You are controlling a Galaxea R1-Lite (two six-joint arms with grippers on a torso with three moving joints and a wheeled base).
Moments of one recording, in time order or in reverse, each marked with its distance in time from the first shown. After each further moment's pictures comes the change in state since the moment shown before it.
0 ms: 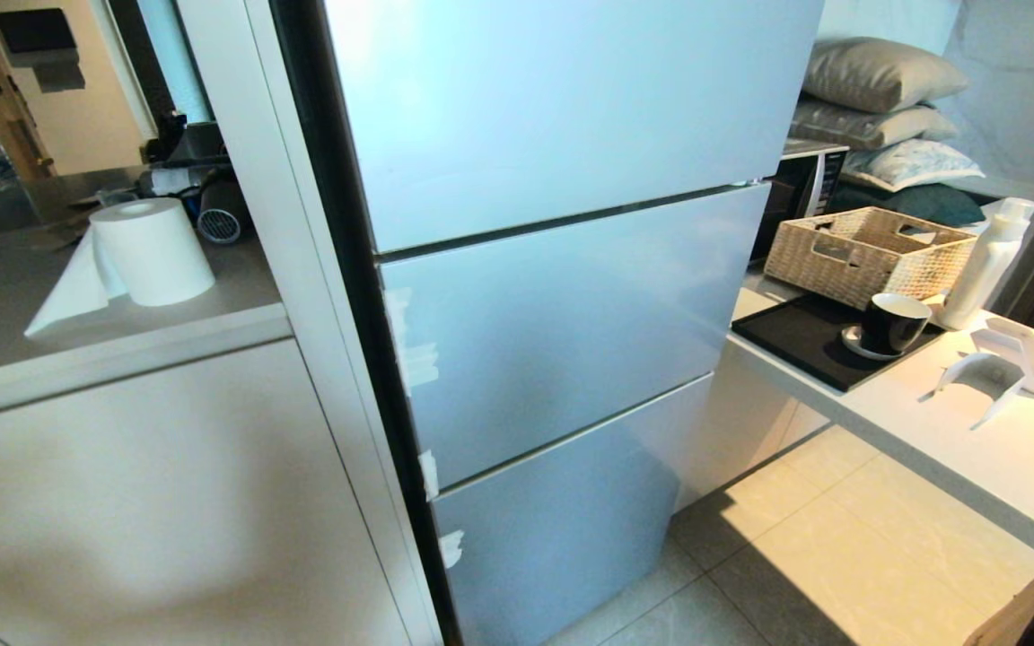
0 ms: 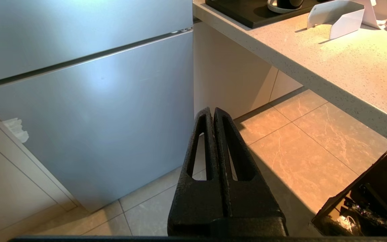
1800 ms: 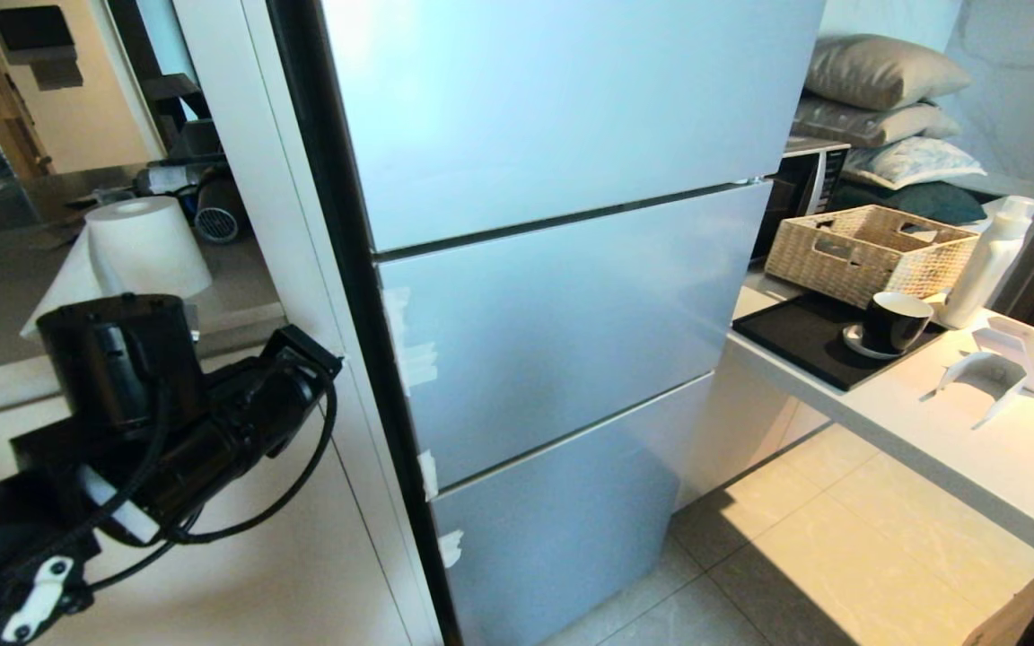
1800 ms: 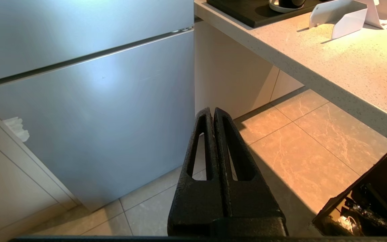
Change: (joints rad) left arm -0.402 1.495 -0.410 -0.802 0.290 -0.820; right arm 0.000 0.000 0.000 0.000 0.000 0.000
